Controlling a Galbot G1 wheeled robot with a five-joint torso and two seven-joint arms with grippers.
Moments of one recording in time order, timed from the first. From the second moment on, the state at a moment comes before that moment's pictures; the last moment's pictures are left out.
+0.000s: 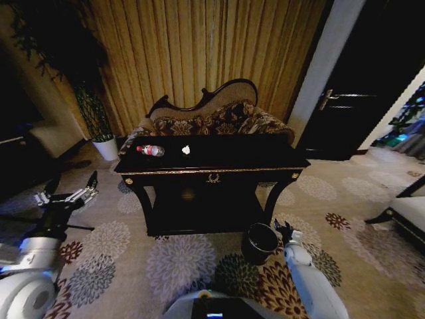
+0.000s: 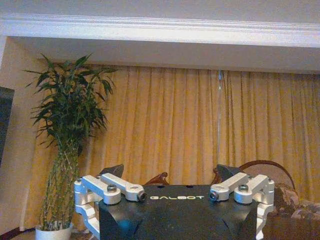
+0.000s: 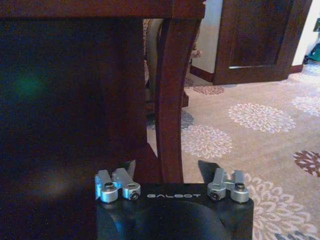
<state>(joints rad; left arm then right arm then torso) 1.76 -1.21 -1.18 -2.47 -0.75 0.13 0.01 -1.15 1.21 0.60 1.15 0.42 -0.01 0.09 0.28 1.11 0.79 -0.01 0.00</state>
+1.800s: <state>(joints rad) 1.75 -1.20 -1.18 -2.39 -0.76 0.16 -0.02 -1.32 1.15 0.65 1.98 0.56 -0.19 0.08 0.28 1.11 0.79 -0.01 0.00</state>
